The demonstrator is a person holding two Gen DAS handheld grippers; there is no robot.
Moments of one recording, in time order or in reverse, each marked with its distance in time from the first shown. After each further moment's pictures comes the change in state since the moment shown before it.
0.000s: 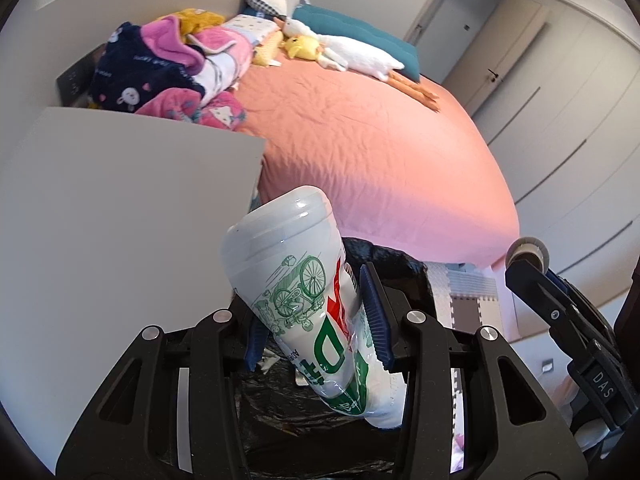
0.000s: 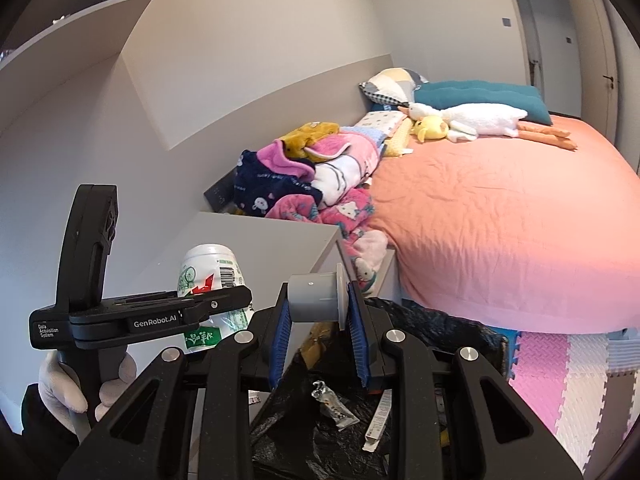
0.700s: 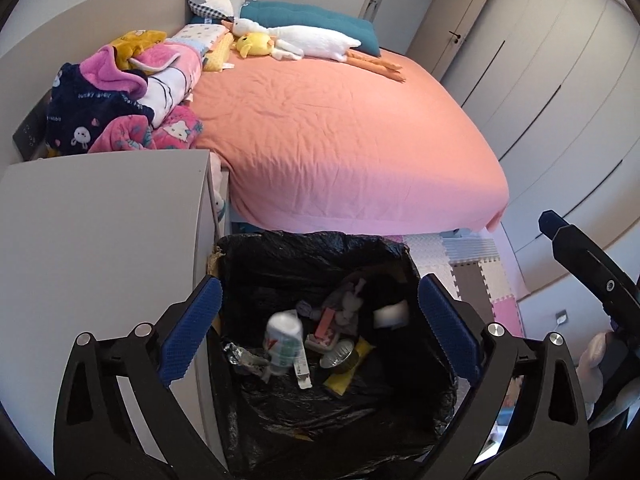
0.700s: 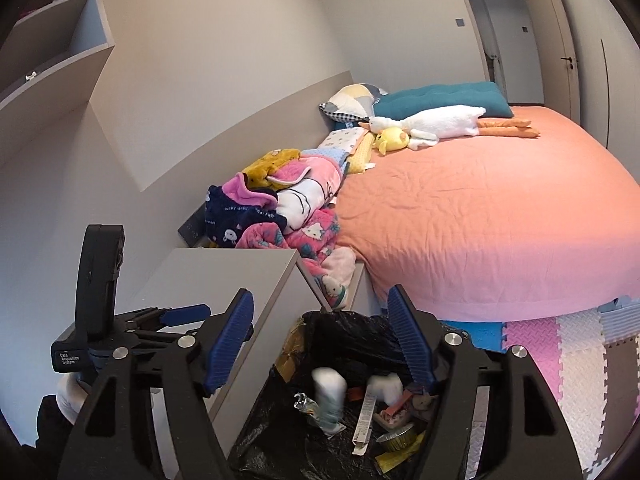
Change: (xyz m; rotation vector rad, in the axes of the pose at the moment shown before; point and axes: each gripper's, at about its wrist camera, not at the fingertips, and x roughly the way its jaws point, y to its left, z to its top) left arm 0.022 -0.038 0.009 0.183 0.042 -0.034; right arm -0.035 -0.042 -0.001 0.116 -0.083 -0.072
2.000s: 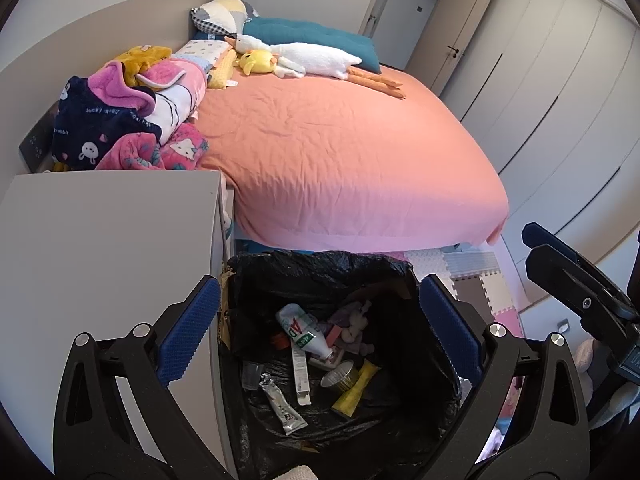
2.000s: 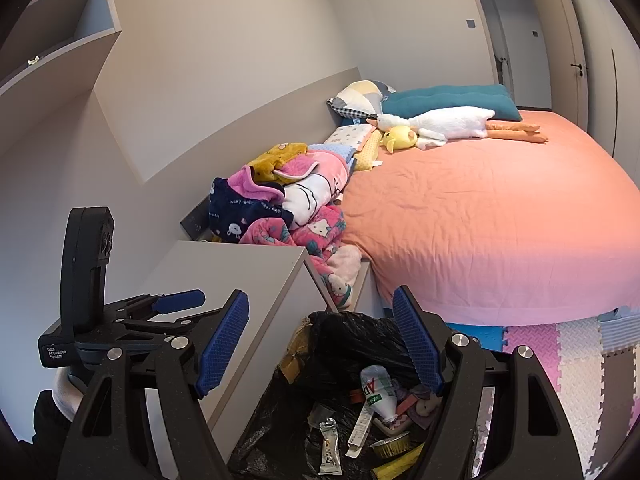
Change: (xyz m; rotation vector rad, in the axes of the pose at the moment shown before) left arm -0.015 0.008 0.004 -0.001 -0.064 0.006; right arm 0.015 0.013 0.003 -0.039 0.022 0.013
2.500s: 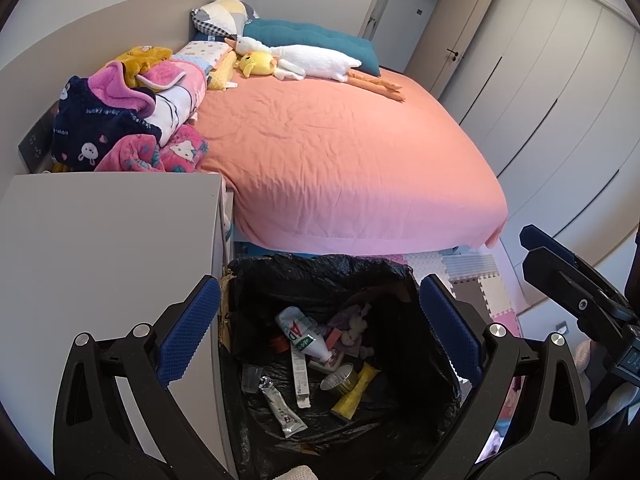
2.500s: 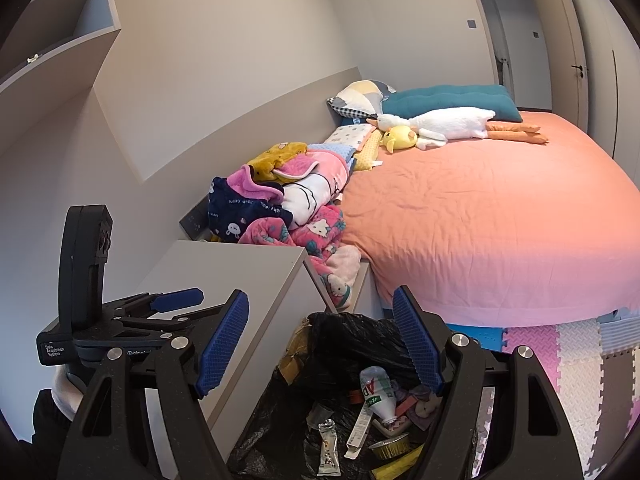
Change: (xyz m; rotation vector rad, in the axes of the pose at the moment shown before) left arm 0.001 0.000 0.002 0.001 -0.006 -0.003; right arm 0.001 0.000 0.000 0.001 0.000 -0.001
